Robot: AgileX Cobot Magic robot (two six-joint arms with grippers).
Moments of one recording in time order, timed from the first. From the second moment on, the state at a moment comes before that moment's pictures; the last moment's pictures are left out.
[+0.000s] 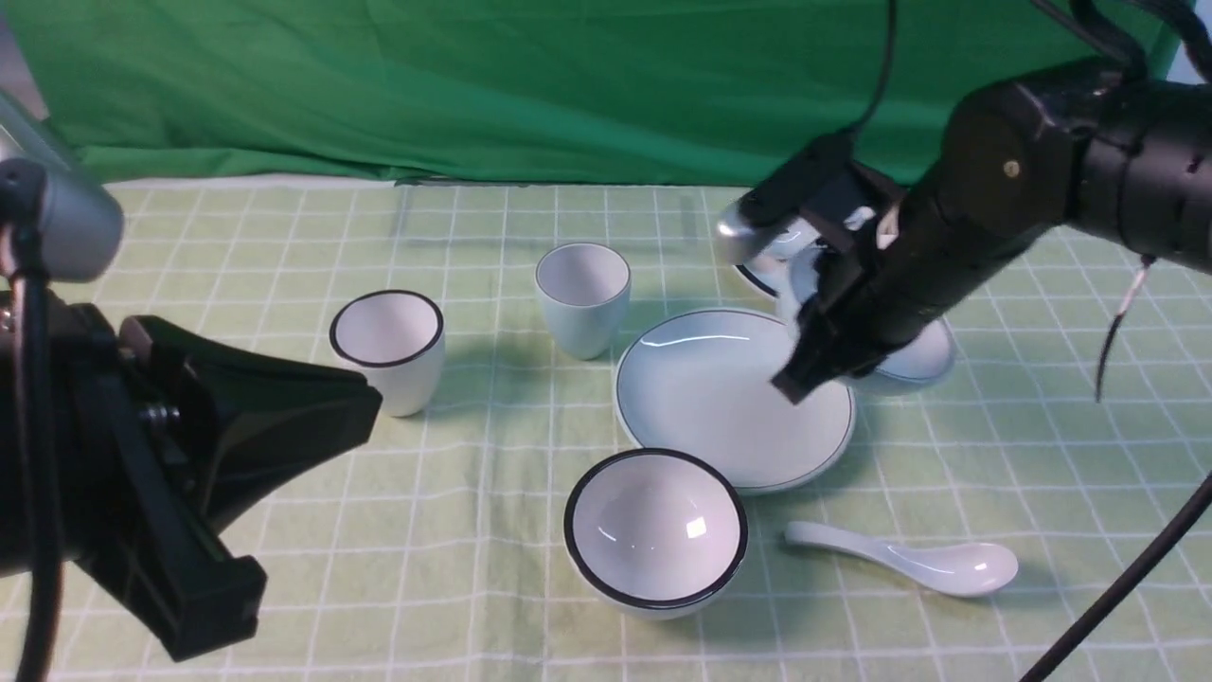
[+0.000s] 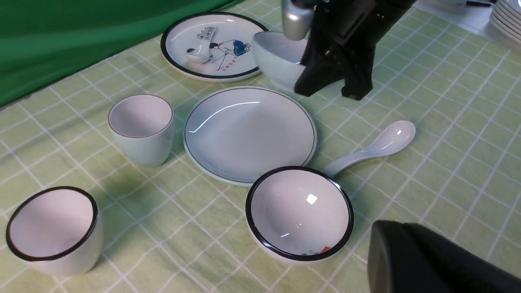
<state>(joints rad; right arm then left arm) 0.52 1.82 -1.44 0.01 0.69 -0.36 -0.42 0.76 -0.80 -0.54 0.69 0.58</state>
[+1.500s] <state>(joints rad) 0.60 1.83 -1.61 -0.01 1.00 -0.25 -0.42 0.93 -0.92 -0.51 0.73 0.60</state>
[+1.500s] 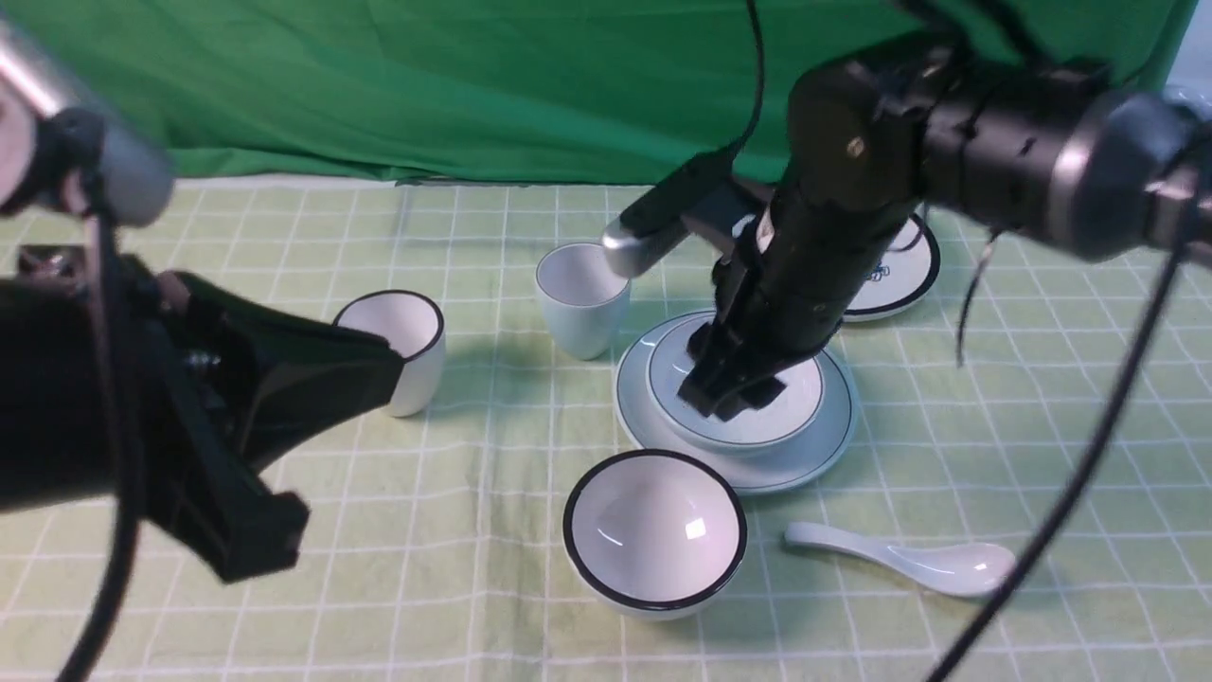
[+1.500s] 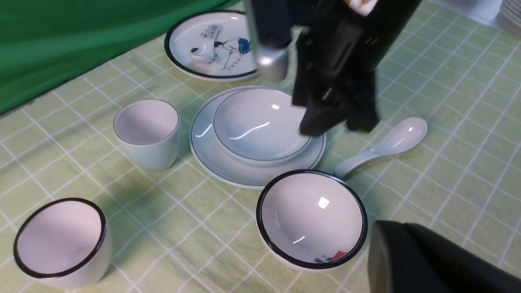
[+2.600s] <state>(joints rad) 0.55 0.90 -0.80 -0.01 0.94 -0.09 -0.47 2.27 -2.00 -0.01 1.00 0.58</state>
